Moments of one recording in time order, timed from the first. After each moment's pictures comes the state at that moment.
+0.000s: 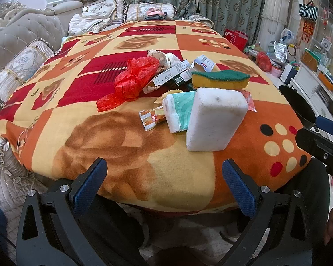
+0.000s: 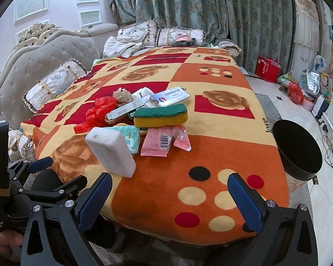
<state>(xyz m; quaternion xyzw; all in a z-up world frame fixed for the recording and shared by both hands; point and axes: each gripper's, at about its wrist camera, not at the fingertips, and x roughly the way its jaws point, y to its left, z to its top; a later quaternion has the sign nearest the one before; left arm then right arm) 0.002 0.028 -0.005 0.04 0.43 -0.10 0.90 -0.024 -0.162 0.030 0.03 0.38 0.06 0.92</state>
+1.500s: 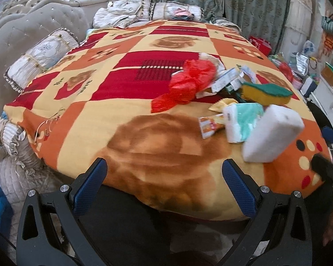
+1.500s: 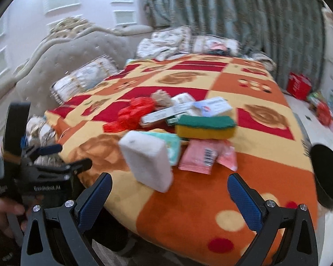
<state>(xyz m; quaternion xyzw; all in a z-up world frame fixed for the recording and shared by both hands) 0.027 0.092 -0.009 0.02 0.43 -0.03 0.90 -0.001 -0.118 0.014 0.00 0.35 0.17 0.92</state>
